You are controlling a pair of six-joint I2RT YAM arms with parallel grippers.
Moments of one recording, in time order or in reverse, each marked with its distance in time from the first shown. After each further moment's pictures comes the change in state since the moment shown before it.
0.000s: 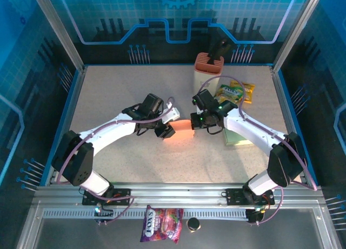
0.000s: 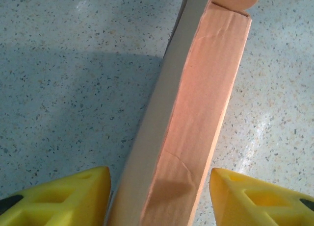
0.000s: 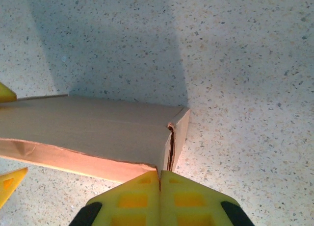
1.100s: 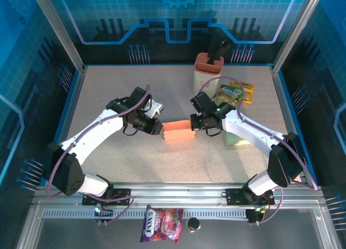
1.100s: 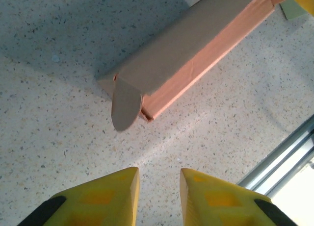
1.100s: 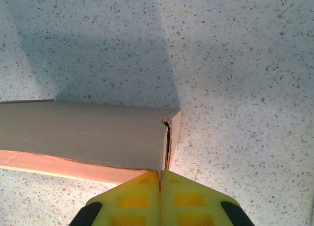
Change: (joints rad) left arm 0.080 -0.100 0.143 -0.440 0.035 -0.452; right arm 0.031 0.000 -0.014 -0.001 0.086 0.051
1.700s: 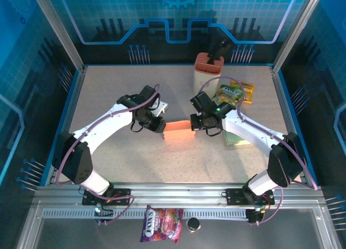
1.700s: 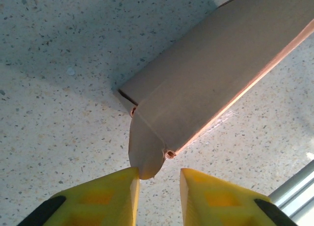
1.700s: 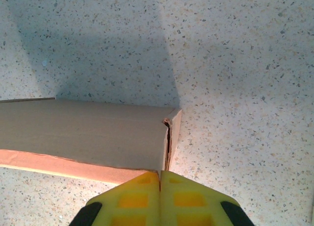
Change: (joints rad) left arm -0.034 0.115 0.061 0.001 -0.101 0.021; right arm 0.000 0.000 0.005 -0.008 -0.004 0.000
